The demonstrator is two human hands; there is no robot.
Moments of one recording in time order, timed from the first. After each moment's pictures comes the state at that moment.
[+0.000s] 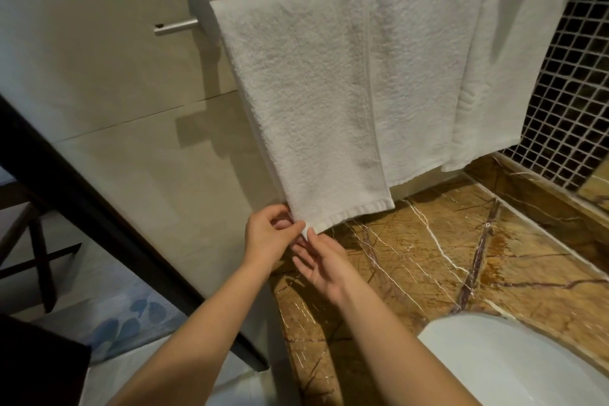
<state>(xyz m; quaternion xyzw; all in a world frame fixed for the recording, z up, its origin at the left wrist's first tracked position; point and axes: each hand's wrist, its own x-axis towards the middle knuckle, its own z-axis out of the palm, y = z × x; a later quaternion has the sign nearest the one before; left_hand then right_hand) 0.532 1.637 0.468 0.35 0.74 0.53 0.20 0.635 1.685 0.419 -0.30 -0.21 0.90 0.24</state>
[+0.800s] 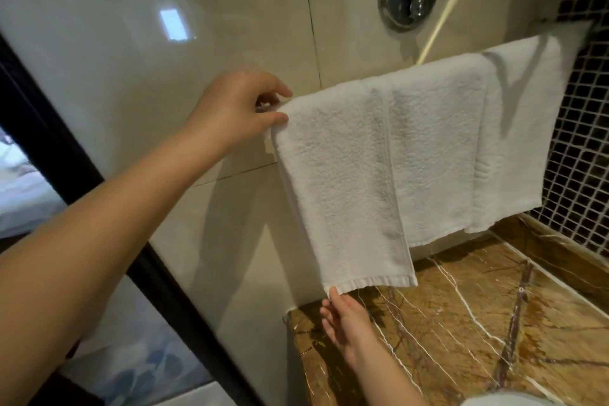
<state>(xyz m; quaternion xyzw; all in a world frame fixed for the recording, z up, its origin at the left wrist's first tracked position) 0.498 1.644 0.766 0.63 0.72 0.23 -0.21 0.625 1.676 0.430 -0.40 -0.29 0.83 0.25</state>
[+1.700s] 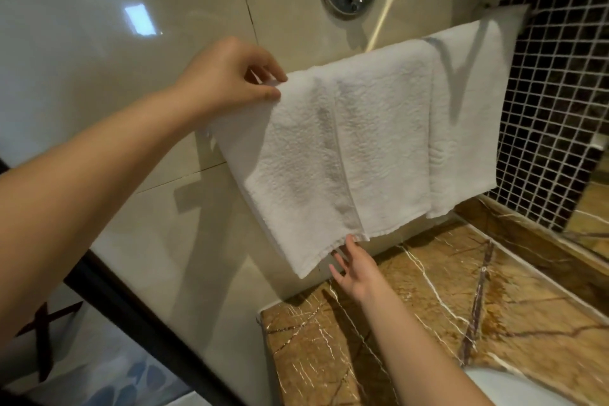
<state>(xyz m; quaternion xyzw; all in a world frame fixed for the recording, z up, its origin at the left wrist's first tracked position) 0.530 1.704 0.779 0.68 0.69 0.21 -0.12 0.650 1.784 0.431 -0.35 -0.18 0.86 0.33</state>
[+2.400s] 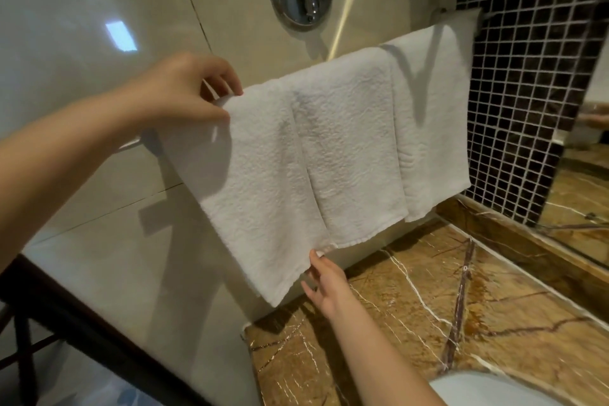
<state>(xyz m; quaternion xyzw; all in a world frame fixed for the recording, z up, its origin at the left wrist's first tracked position) 0.529 1.710 0.790 0.69 0.71 0.15 -0.08 0.644 1.769 0.437 -0.35 -0.19 0.86 0.31</state>
